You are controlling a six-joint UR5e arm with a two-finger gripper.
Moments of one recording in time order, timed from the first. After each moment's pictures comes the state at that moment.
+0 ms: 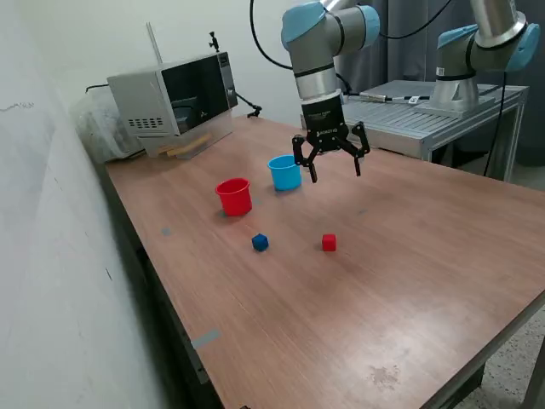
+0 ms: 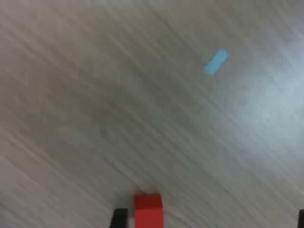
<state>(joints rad) 0.03 -0.90 1.39 -2.06 -1.41 2.42</state>
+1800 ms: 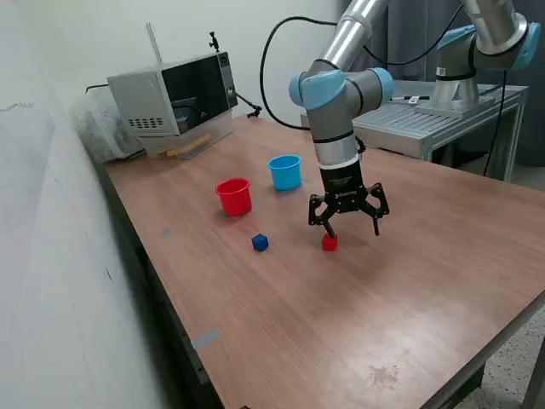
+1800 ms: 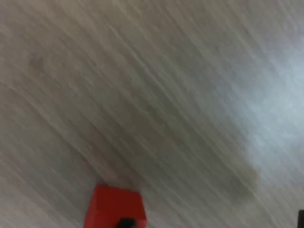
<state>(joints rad) 0.11 -0.69 1.32 -2.21 -1.41 2.42</state>
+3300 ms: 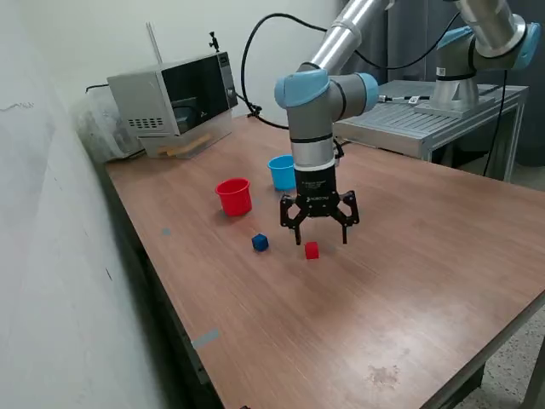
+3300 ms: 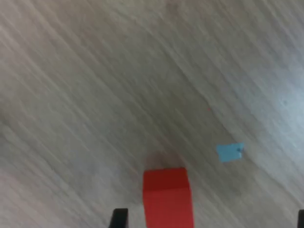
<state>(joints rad) 0.10 -0.62 1.15 -2.21 -1.50 2.42</state>
